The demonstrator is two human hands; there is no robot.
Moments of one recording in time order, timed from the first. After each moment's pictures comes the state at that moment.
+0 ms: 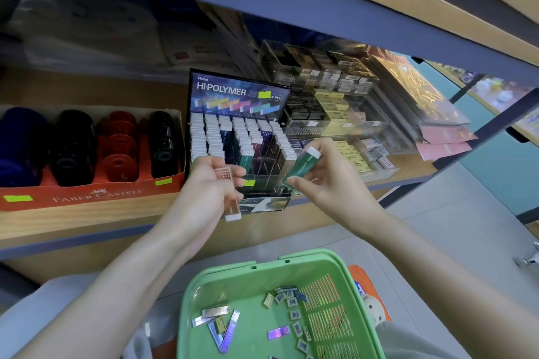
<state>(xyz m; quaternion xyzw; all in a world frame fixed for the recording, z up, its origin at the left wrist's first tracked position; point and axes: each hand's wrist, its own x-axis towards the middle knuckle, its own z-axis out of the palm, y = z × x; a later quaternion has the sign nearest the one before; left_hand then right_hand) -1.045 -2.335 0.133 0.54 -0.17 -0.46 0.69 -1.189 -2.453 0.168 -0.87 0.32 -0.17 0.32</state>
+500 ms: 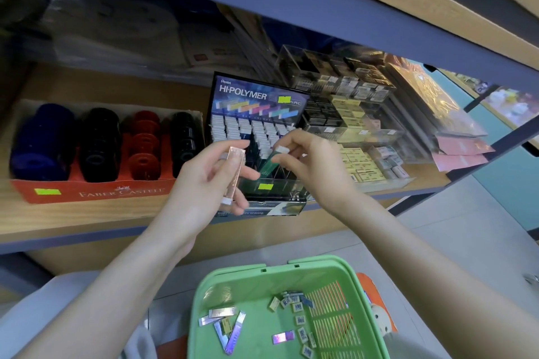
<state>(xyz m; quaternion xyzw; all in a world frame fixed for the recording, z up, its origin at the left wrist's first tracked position) -1.027 -2.308 0.139 0.60 -0.29 -0.35 0.66 -1.131 -2.458 0.159 -0.90 0.27 -0.20 0.27</state>
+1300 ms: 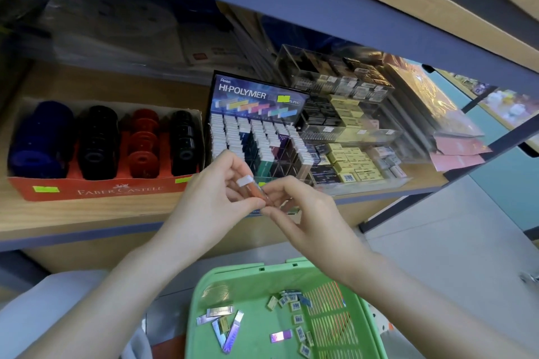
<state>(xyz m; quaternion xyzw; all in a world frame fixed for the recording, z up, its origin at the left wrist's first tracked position) -1.035 -2.310 0.127 0.67 -0.39 -0.27 0.57 -1.173 -2.406 0.141 -0.93 0.19 -0.16 0.27</state>
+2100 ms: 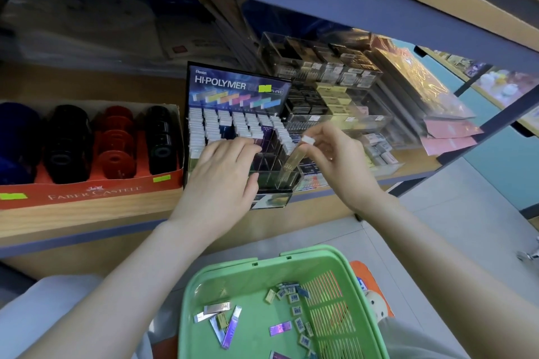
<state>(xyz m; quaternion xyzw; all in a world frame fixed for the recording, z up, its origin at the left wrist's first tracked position) -1.041 -2.352 0.106 0.76 -0.58 0.06 0.29 -1.182 -2.489 0.155 -0.89 0.30 -0.25 0.22</state>
